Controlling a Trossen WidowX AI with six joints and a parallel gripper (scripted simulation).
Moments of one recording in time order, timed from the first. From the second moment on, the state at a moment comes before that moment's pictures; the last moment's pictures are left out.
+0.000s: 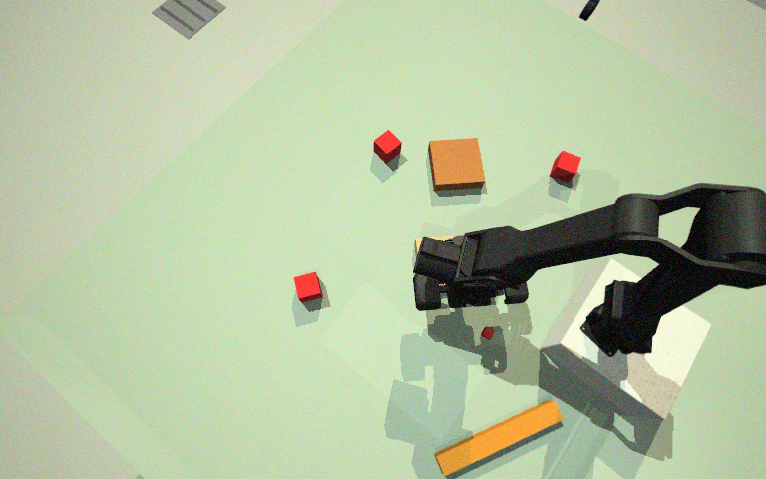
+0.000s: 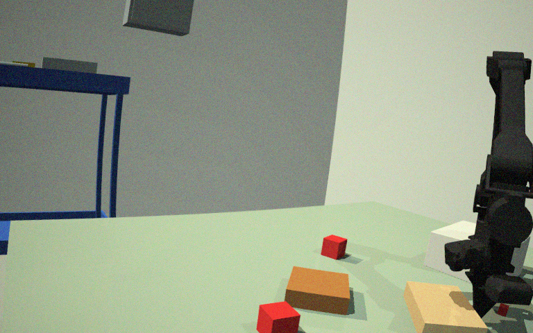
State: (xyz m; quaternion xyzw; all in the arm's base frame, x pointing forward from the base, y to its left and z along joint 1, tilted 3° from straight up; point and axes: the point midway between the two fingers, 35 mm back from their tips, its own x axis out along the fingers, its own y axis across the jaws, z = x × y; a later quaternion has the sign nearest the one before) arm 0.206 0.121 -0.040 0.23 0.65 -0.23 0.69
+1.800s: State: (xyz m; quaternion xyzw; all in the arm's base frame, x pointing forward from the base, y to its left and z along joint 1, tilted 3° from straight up) arm 0.239 0.102 -0.036 0.23 0.65 -0.23 0.69
